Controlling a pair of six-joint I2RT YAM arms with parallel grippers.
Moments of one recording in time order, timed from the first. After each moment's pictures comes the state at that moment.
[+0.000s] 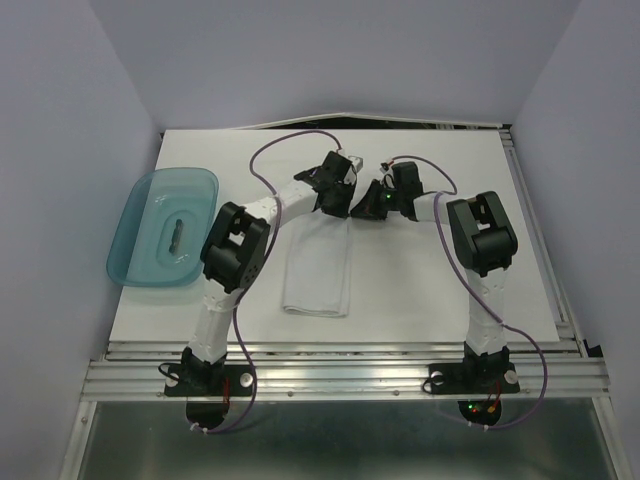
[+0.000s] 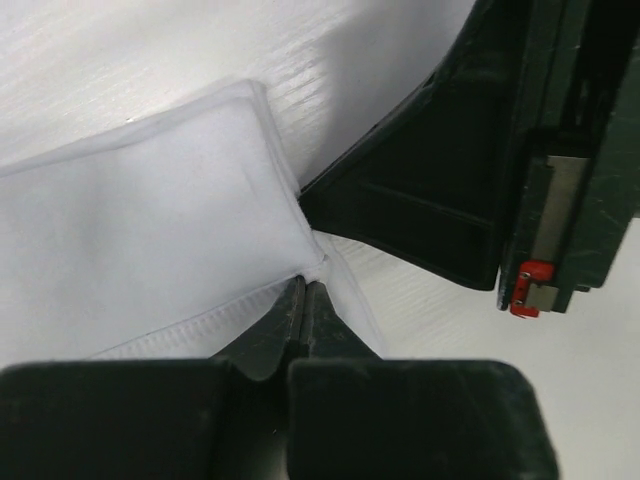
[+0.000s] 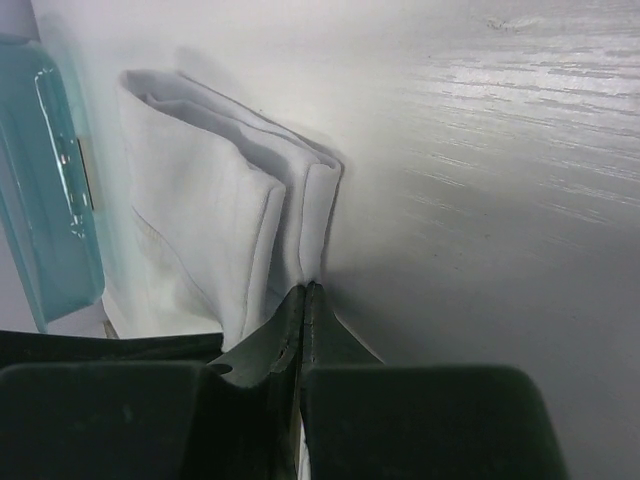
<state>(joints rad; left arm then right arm) -0.63 2.18 1.73 -0.45 0.08 -0.26 0.29 2.19 1.36 0.13 -0.61 0.71</state>
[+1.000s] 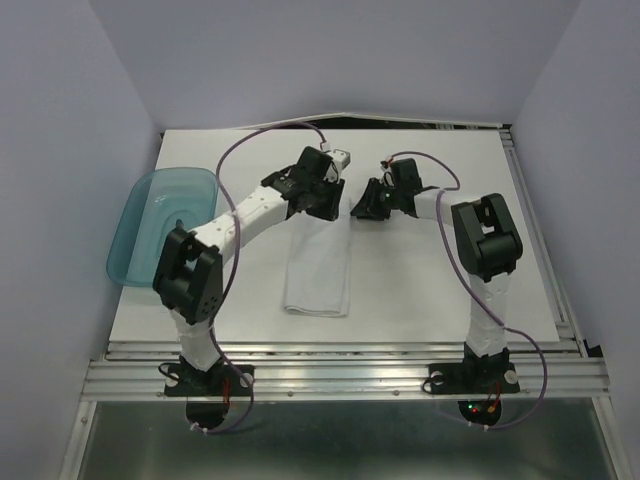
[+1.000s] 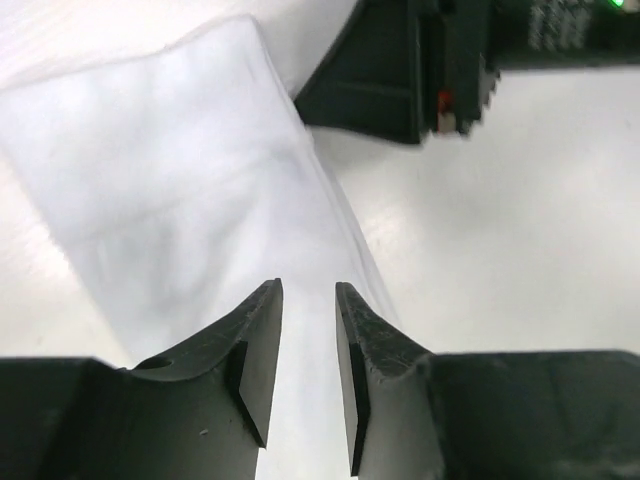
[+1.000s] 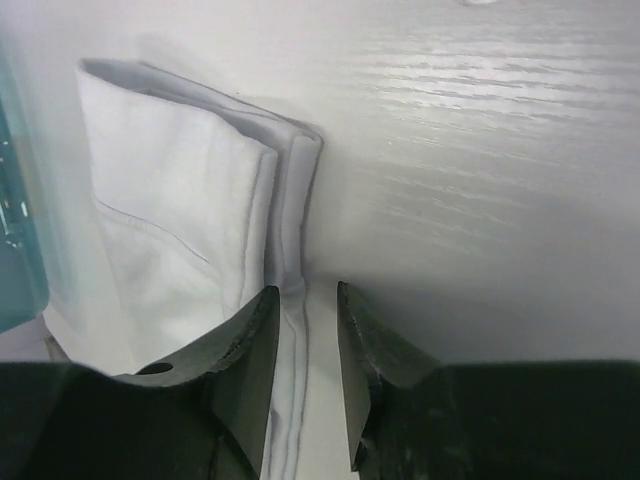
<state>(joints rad) -0.62 1.91 1.56 -0.50 0.10 -0.22 0.30 2.14 1.37 0.01 -0.47 0.62</state>
